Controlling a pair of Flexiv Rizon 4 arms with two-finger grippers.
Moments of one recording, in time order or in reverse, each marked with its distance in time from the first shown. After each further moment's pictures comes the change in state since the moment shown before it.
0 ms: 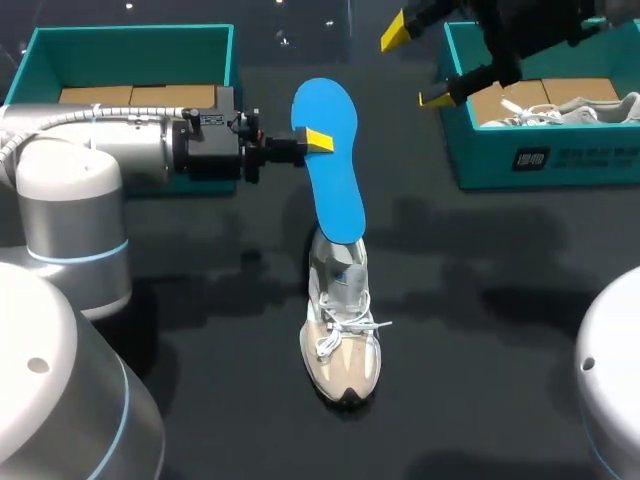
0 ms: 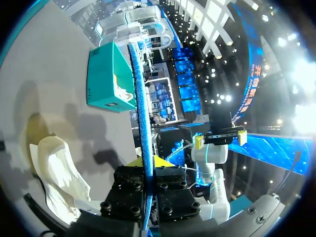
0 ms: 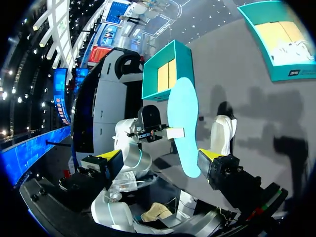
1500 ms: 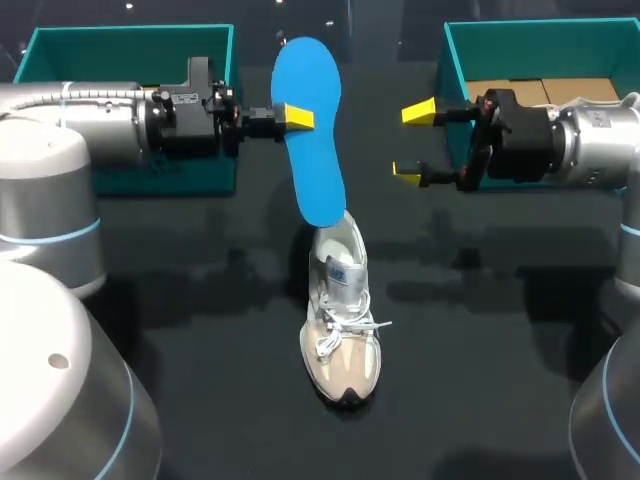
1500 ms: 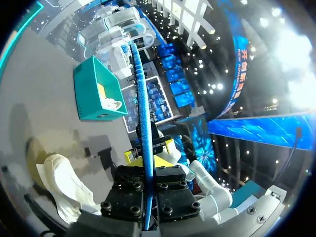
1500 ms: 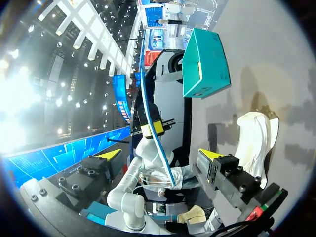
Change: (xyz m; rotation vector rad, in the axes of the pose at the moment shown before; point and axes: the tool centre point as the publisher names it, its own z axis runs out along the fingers) left arm 0.027 -0.012 -0.025 0.017 0.032 0.121; right arm -0.095 -0.003 0.054 0.003 0.659 0.034
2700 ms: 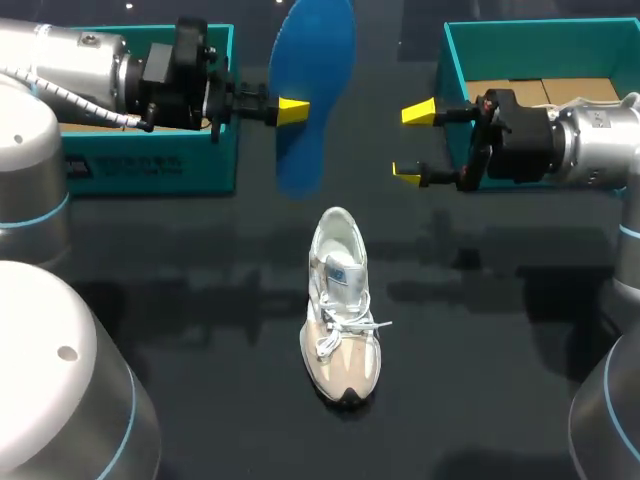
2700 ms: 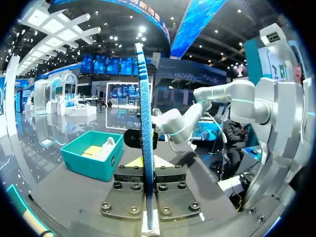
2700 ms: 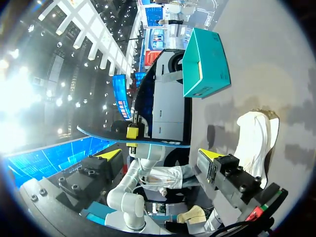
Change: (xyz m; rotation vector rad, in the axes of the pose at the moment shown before) left arm 0.044 0.005 -0.013 -0.167 0.009 1.170; right arm 0.000 0.000 0.000 0.000 0.000 -0.001
